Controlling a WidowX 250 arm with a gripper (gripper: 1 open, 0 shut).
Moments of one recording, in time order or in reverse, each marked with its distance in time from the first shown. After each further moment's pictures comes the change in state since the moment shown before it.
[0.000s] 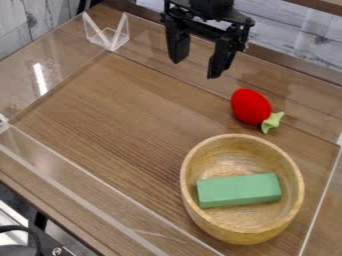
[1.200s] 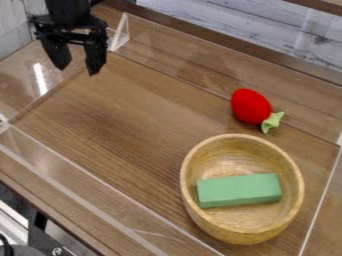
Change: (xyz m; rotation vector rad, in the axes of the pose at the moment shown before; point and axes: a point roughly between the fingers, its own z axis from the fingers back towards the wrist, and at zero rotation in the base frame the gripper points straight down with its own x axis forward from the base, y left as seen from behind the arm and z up) arm -0.034 0.163 -0.046 -0.049 -0.137 0.318
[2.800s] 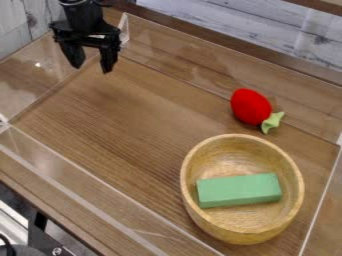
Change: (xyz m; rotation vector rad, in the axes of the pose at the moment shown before) arm 0.042 0.003 -0.025 0.035 -0.091 0.008
